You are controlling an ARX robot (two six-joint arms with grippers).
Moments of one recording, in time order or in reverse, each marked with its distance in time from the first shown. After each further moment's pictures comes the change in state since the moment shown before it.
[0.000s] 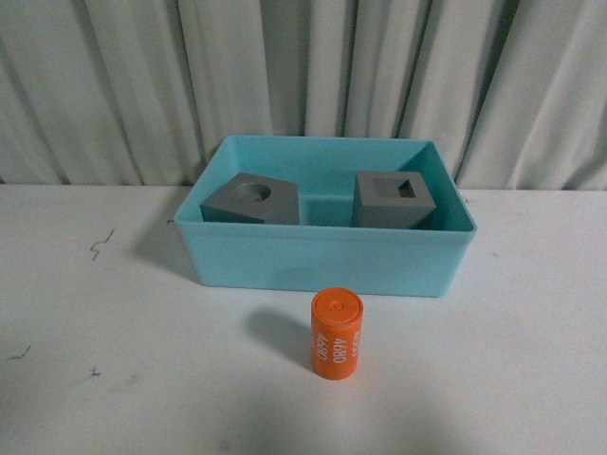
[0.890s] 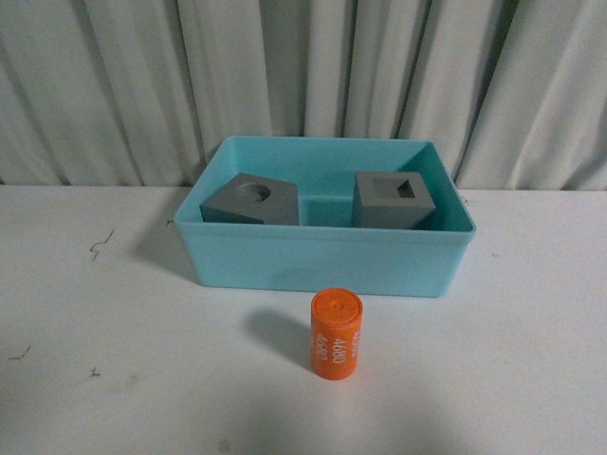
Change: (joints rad) left arm -0.201 -0.267 0.001 -0.284 -0.204 -0.002; right arm 0.000 0.000 0.000 0.000 0.000 0.000
